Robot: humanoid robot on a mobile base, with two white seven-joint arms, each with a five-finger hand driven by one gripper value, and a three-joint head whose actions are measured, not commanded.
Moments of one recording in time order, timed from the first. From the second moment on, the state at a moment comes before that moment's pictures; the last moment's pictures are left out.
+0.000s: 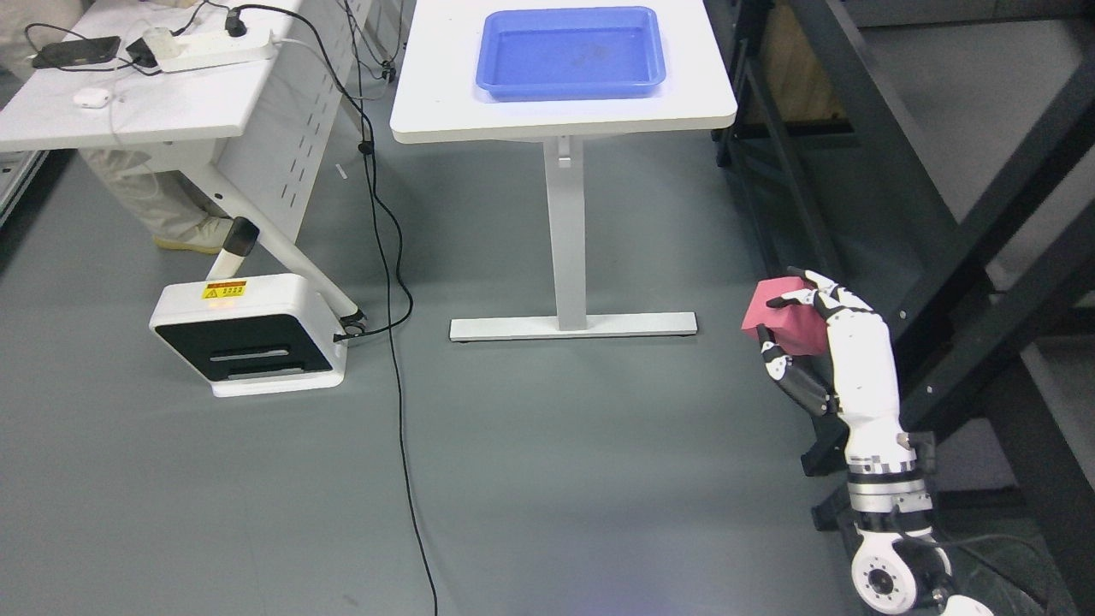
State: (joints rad) left arm 0.00 0.00 -0.08 0.00 0.13 0.01 0.18; right arm 0.12 -0.01 -0.03 -1.60 0.90 -0.48 -0.30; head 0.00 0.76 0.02
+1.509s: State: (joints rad) left arm 0.00 0.00 -0.08 0.00 0.13 0.01 0.18; right arm 0.04 -0.10 0.00 -1.60 1.03 -0.49 -0.35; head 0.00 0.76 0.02
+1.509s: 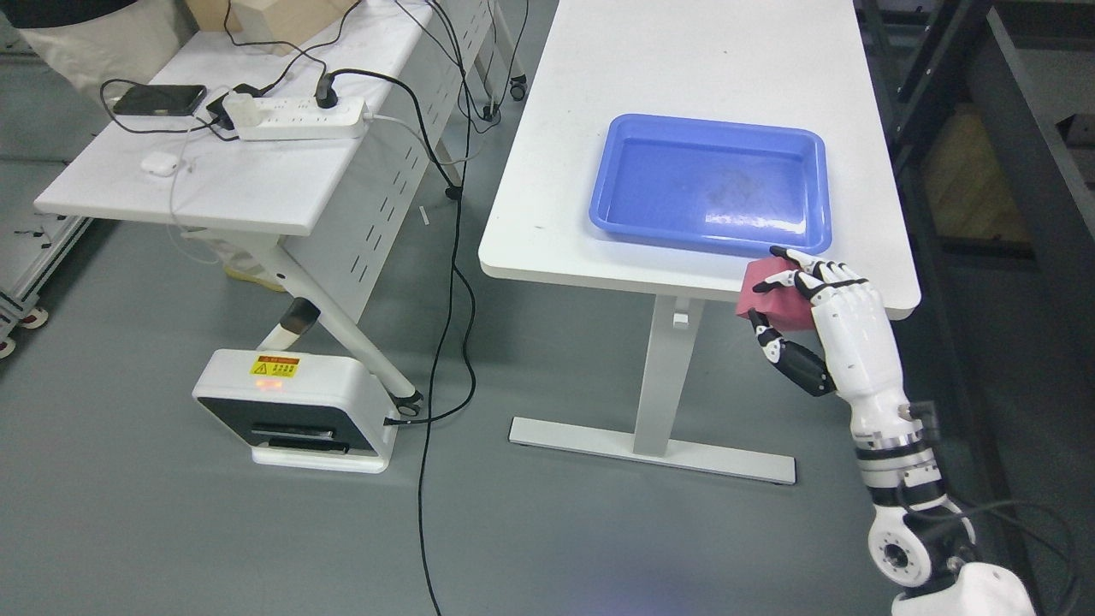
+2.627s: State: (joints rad) left arm 0.00 0.00 -0.08 0.00 0.13 0.01 0.18; right arm 0.02 -0.18 0.06 -1.61 1.08 -0.54 -0.14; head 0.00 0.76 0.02
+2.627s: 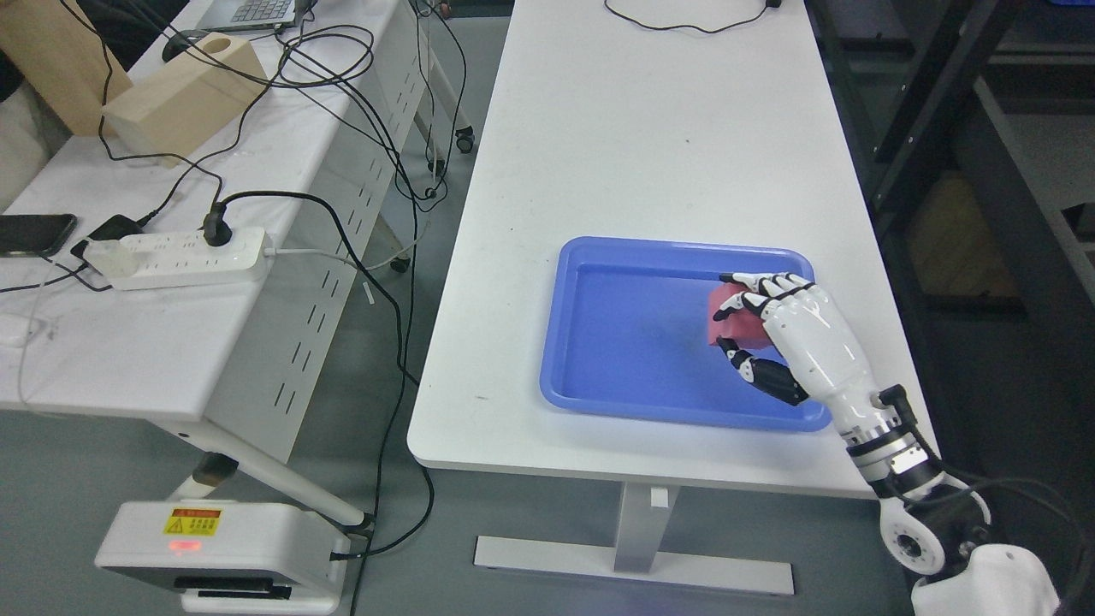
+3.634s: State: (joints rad) left arm 0.00 0.00 -0.08 0.00 0.13 0.01 0.18; right arm 0.11 -0.21 0.08 -1.62 1.00 -0.55 -0.06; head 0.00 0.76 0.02
